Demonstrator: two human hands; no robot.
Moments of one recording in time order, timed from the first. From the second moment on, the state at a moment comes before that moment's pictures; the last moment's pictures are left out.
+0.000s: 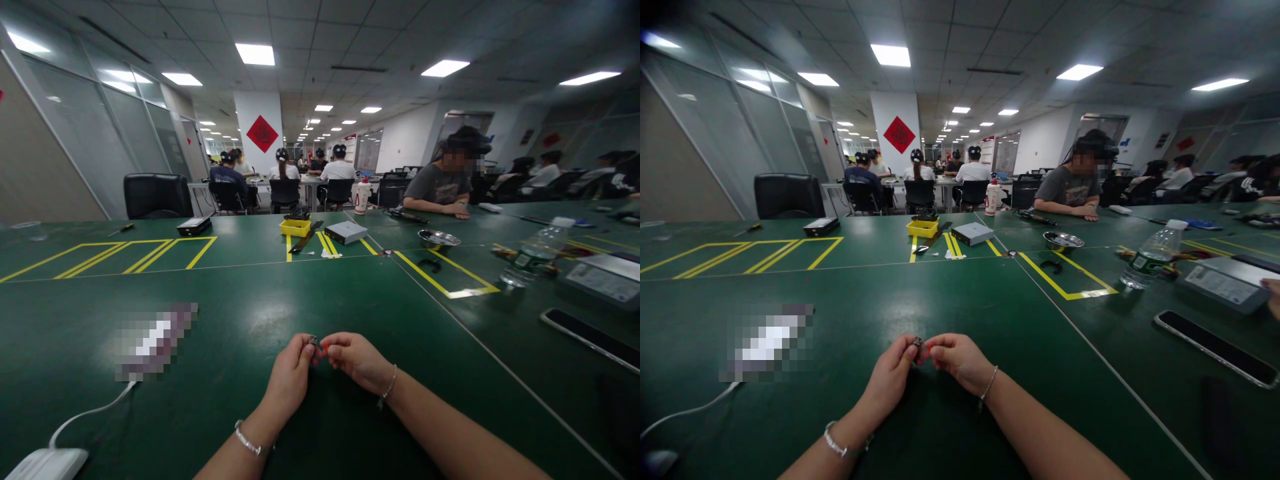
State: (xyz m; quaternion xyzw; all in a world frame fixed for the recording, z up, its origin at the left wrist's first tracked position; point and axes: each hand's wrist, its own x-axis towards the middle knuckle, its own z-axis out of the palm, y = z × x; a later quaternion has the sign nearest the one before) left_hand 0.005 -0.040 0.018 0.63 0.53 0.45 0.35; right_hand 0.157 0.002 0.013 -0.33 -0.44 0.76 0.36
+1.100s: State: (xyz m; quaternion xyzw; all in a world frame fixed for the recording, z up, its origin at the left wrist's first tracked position) left_hand 0.005 -0.039 0.017 0.64 0.56 0.41 0.34; right_hand 0.160 0.007 0.012 -0.30 -0.38 0.79 0.39
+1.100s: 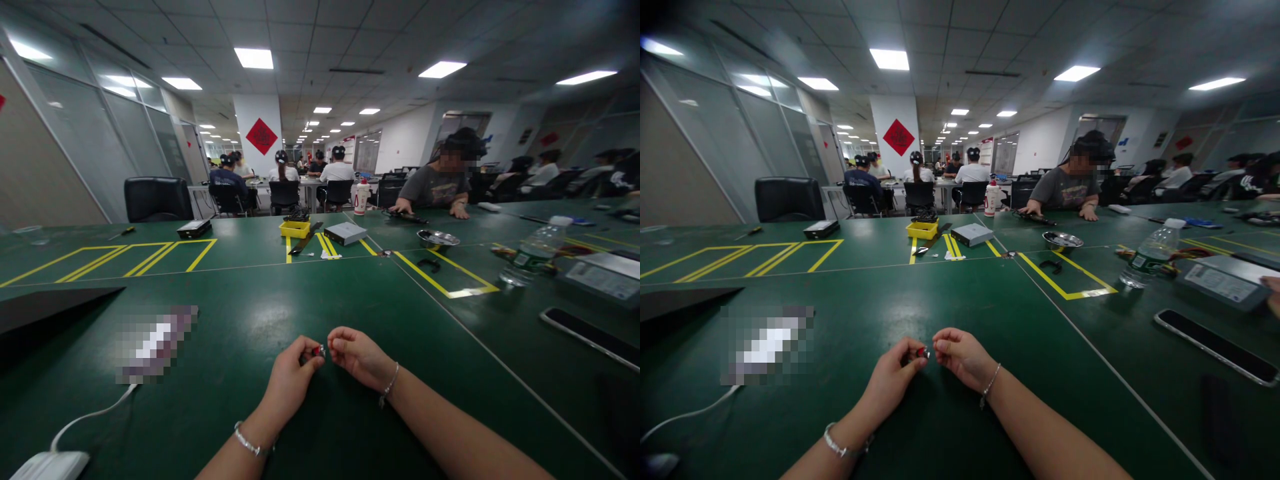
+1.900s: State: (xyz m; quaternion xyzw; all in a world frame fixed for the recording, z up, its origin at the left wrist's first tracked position) left_hand 0.004 -0.040 0.017 0.65 0.57 0.39 0.32; right_hand 0.161 0.008 0.011 -0.31 -0.41 0.78 0.35
